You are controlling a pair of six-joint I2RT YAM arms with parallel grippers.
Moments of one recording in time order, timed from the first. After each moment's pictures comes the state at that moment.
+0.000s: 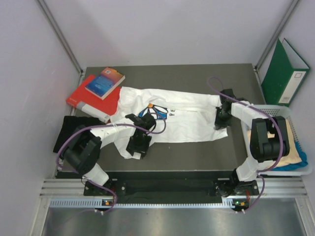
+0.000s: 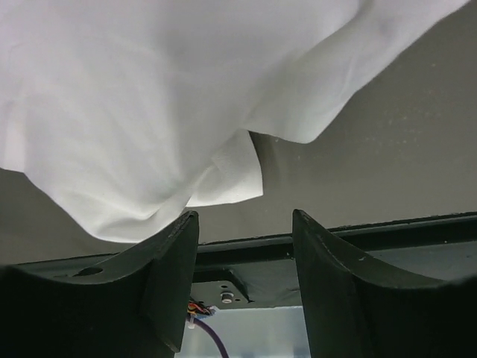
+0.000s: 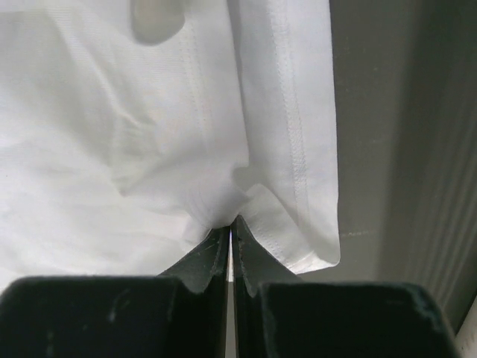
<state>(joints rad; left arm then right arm) -0.71 1.57 0.96 -0.95 -0.02 -0.45 0.13 1.65 1.03 -0.67 0.02 0.34</state>
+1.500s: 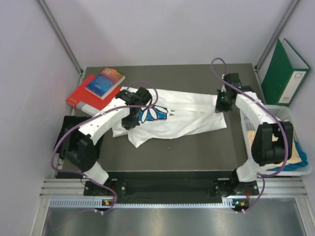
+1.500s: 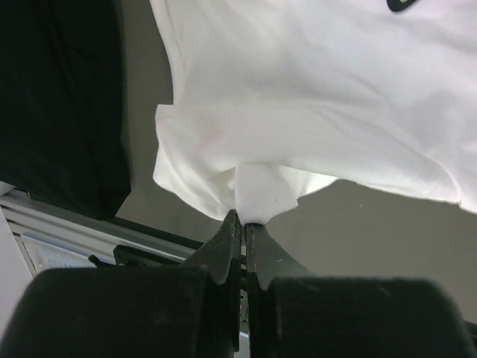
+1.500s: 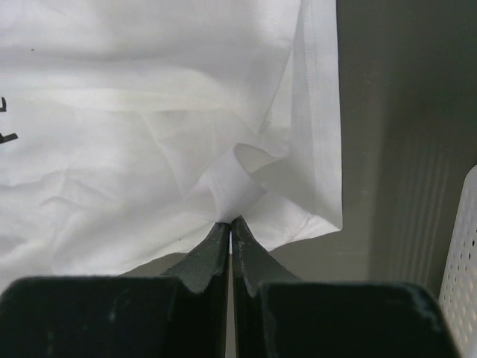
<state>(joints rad) -0.60 1.60 1.40 -1.26 -0.42 -0.65 0.12 1.60 1.26 -0.74 -0.03 0.29</state>
